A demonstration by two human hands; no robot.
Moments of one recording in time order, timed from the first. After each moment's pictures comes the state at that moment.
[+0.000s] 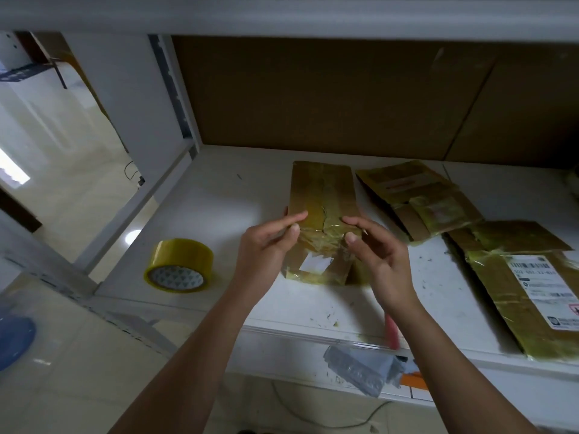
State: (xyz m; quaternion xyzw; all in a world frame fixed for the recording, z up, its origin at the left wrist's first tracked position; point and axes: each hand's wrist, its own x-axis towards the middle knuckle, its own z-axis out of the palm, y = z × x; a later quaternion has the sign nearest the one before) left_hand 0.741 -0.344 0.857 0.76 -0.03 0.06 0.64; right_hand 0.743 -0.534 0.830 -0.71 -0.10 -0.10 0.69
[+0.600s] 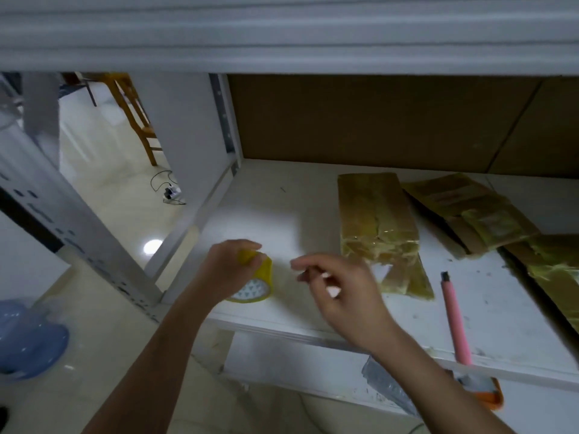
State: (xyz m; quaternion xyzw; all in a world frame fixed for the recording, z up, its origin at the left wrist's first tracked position) left_hand 0.741 -0.195 0.865 0.95 0.04 0.02 0.31; right_hand 0.710 -0.403 0.856 -0.80 -0.26 -0.16 0.52
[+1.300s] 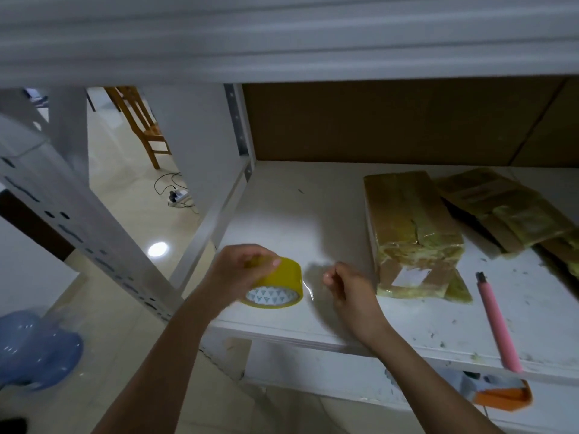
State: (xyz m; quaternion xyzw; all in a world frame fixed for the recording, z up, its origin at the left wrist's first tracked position) left_hand 0.747 -0.139 0.865 0.84 -0.02 -0.05 0.54; right_hand 0.748 -0.358 0.791 -0.89 -0.11 -0.07 0.44
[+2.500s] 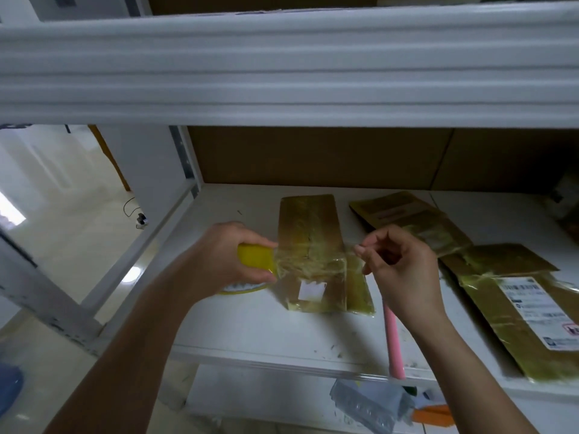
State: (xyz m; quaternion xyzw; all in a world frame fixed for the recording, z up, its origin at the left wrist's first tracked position) left_hand 0.751 -0.277 0.944 0.95 -0.14 -0.01 0.26; right_hand 0.727 -0.532 0.903 -0.81 -0.01 -0.21 0.54
